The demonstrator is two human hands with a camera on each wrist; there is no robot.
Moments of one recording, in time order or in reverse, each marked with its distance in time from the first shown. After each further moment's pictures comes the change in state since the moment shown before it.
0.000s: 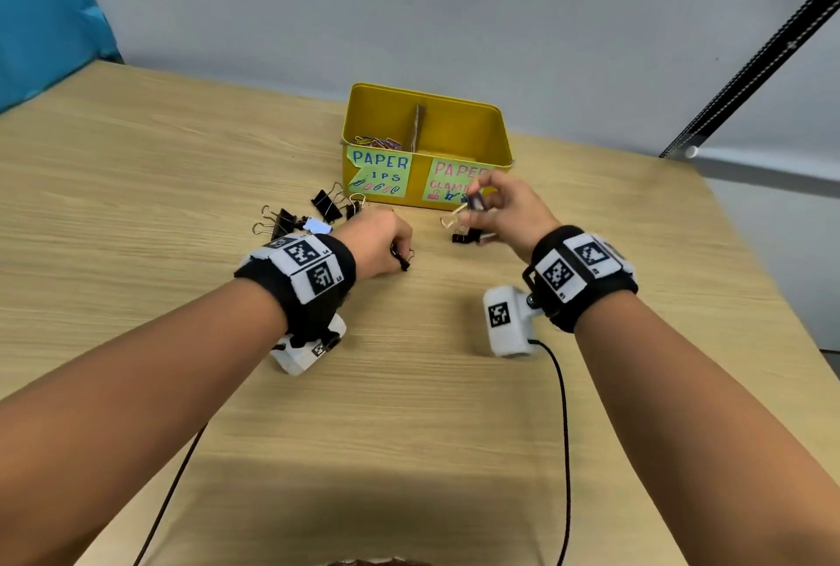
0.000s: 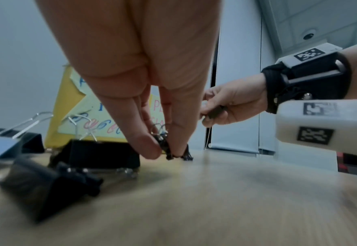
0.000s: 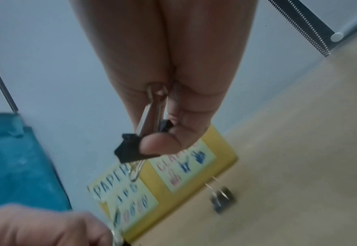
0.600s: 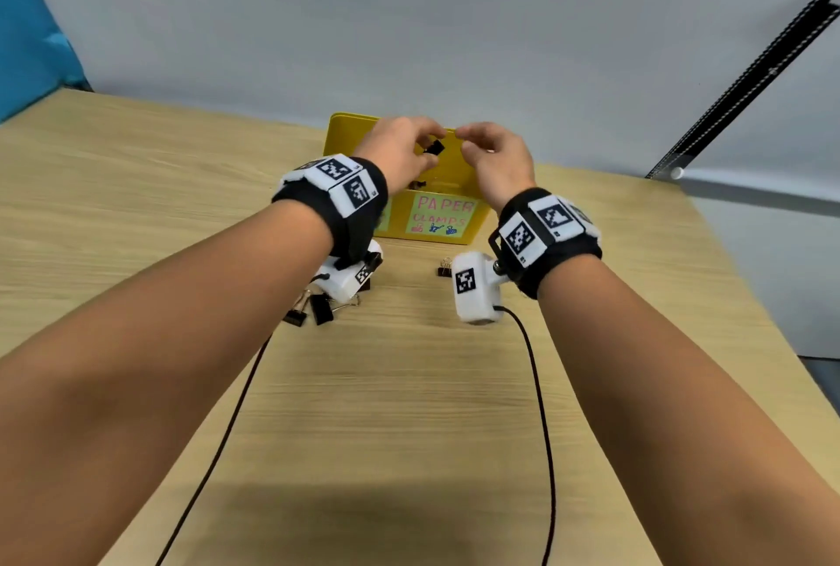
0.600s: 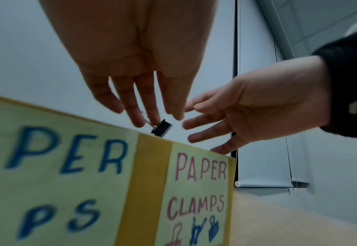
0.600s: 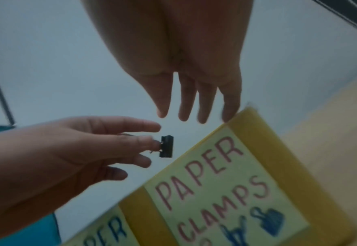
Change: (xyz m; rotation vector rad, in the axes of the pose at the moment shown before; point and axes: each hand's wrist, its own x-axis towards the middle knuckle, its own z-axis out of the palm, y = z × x) left_hand 0.094 0.029 -0.070 -0.206 0.347 -0.009; right_hand 0.064 -0.050 -0.010 -0.146 0.438 -0.126
